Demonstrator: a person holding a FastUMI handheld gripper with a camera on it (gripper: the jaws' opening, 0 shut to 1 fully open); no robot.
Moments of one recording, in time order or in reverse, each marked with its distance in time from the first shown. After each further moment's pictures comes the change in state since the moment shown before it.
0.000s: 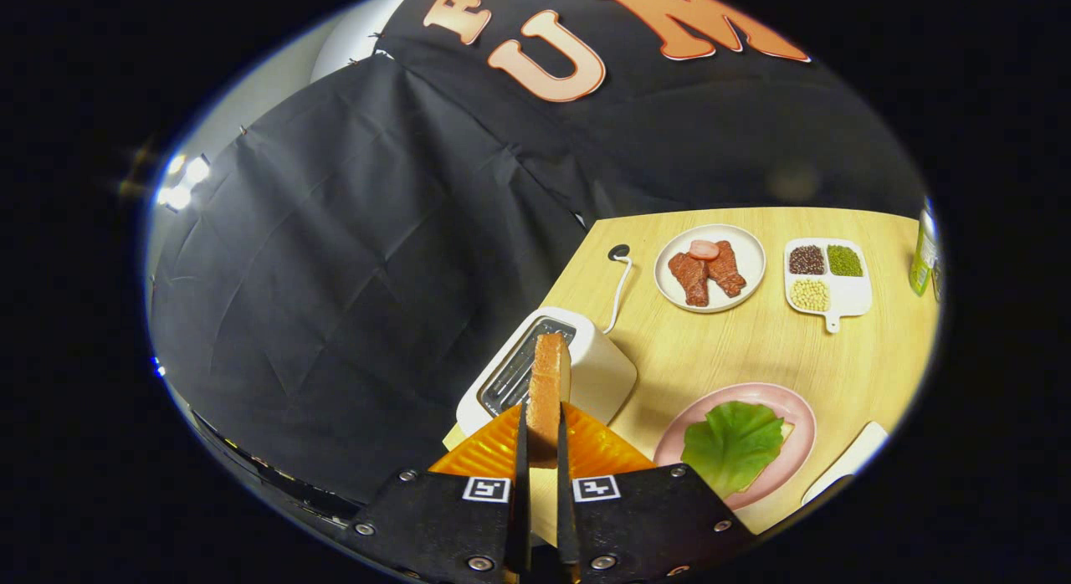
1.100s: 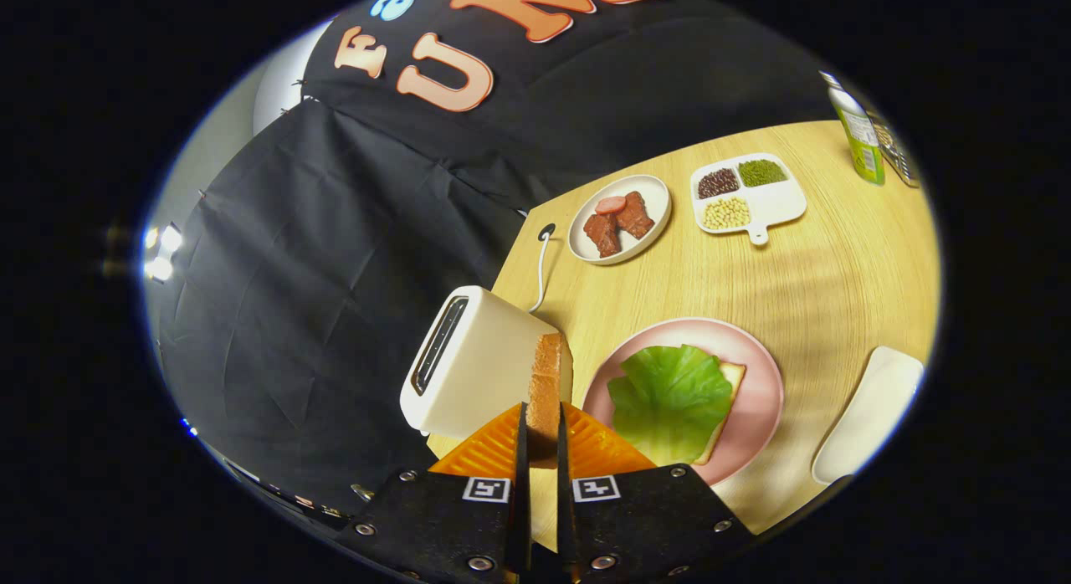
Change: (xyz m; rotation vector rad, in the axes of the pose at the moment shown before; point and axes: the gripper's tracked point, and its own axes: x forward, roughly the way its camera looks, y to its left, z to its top) arm -0.015 -0.102 -0.069 0.233 -0.012 -0.028
